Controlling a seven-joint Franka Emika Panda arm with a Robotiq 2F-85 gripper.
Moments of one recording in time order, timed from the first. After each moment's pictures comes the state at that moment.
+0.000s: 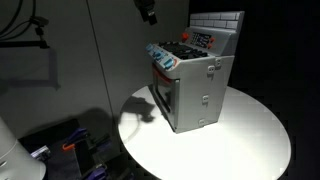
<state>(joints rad) -0.14 -0.57 0.01 -2.38 -0.02 2.16 0.30</state>
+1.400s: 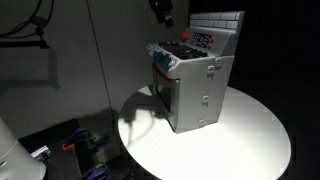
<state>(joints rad) -0.13 -0.41 0.00 -2.28 -0.02 2.25 0.32</state>
